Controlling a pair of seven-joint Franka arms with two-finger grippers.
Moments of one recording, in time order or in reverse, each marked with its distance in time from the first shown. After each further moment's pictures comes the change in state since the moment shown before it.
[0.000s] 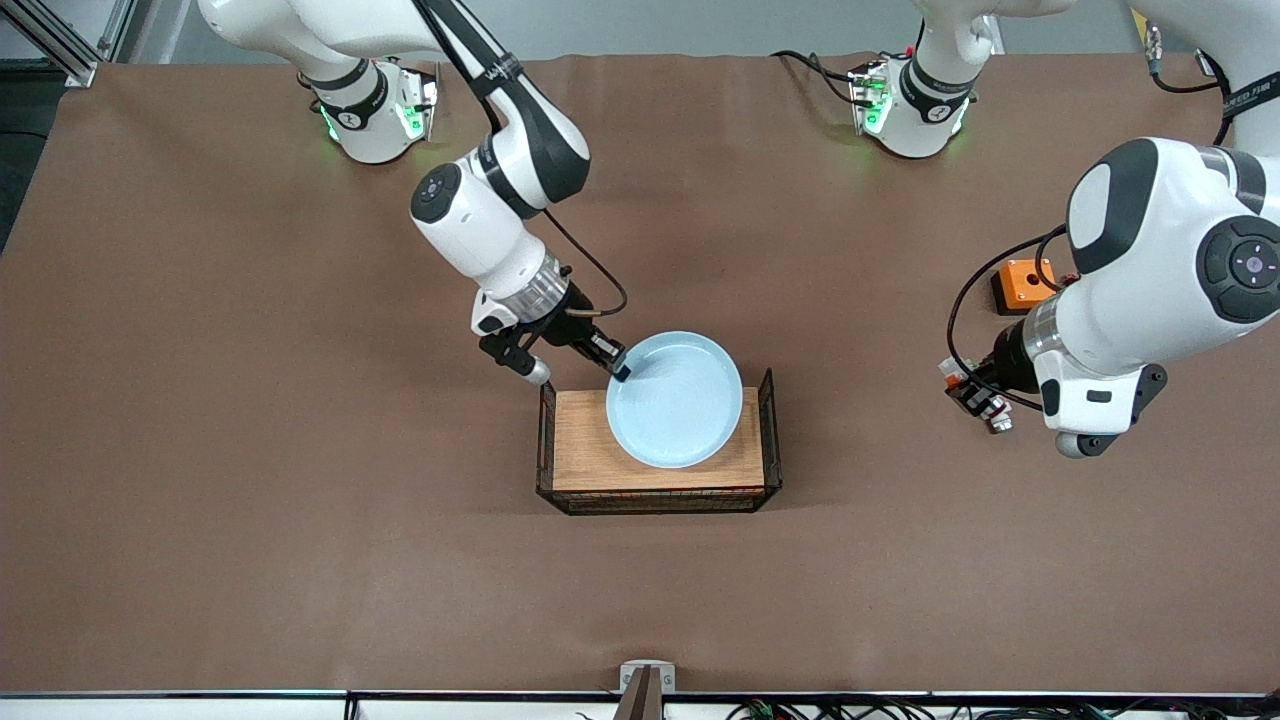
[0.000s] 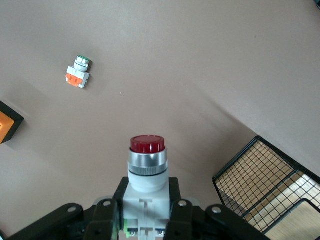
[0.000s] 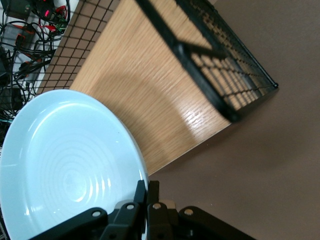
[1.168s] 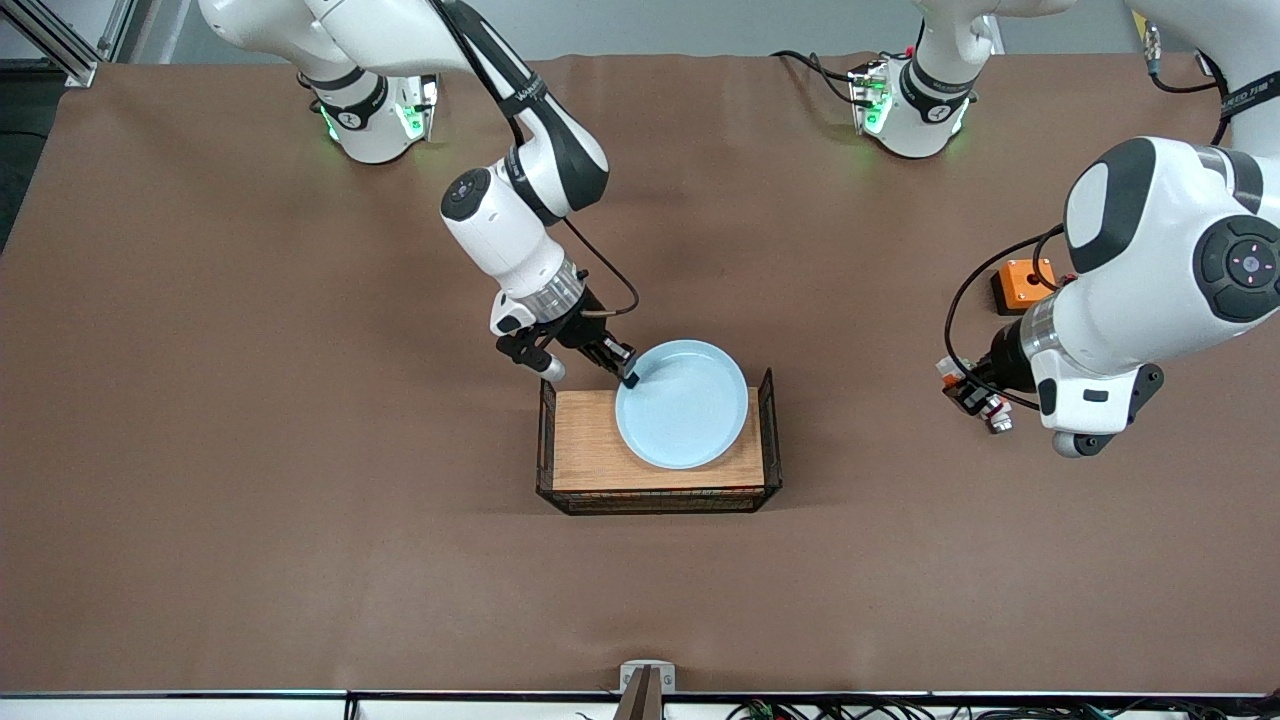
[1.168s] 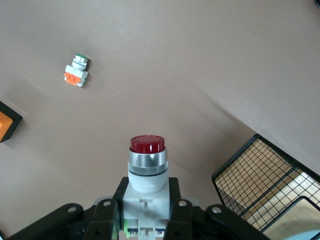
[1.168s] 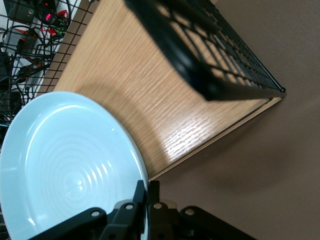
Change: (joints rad) left arm 0.000 0.000 -0.004 0.000 -0.003 0.000 0.000; right arm 0.032 0.054 -0.002 -0.023 -0.001 0.124 -0.009
